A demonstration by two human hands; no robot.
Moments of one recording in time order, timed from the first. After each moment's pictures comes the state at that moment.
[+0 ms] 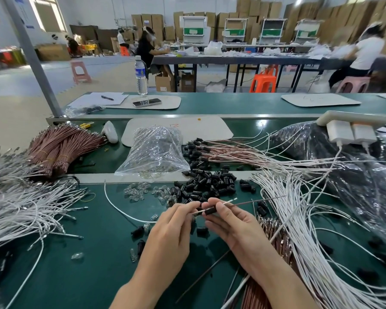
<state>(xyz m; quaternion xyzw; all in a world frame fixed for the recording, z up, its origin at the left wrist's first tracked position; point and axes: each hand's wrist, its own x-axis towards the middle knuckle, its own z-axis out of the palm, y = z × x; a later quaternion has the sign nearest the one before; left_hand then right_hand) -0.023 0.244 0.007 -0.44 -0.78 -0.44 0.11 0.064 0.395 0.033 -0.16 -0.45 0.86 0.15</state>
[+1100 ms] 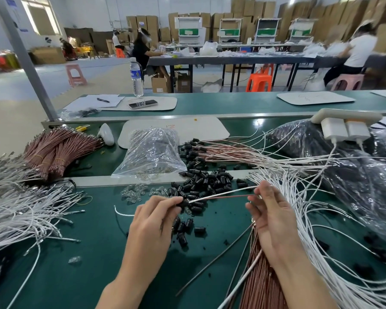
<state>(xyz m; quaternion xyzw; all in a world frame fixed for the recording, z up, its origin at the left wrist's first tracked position) -0.038 0.231 0.017 -0.39 -0.79 -0.44 0.18 0.084 0.433 0.046 -0.21 -0.38 0.82 0.36</state>
